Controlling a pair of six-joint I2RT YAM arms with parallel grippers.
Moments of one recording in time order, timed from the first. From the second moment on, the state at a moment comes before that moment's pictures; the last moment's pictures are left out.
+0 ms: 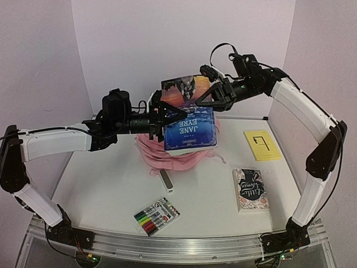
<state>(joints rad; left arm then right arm) -0.81 1.52 1.14 0.33 0.64 -1.06 0.54 1.84 2.04 -0.95 -1.20 0.20</state>
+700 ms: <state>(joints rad) -0.79 1.48 1.10 0.45 0.68 -1.13 0.57 1.88 2.14 -0.91 -1.22 0.30</state>
